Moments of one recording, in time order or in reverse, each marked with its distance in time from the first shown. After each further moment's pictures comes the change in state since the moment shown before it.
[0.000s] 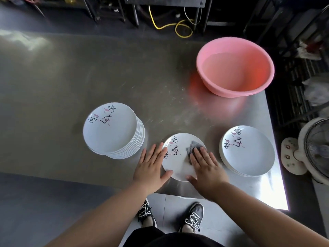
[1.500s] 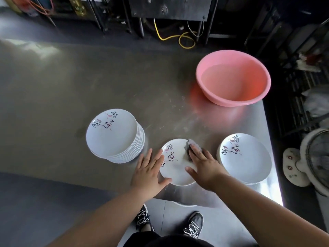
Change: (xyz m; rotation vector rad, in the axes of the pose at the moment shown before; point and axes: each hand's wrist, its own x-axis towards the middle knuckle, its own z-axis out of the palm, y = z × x) left_hand -0.007 0.006 -0.008 -0.005 0.158 0.003; right_hand 0.032 0.029 -0.010 0.219 0.089 -0.063
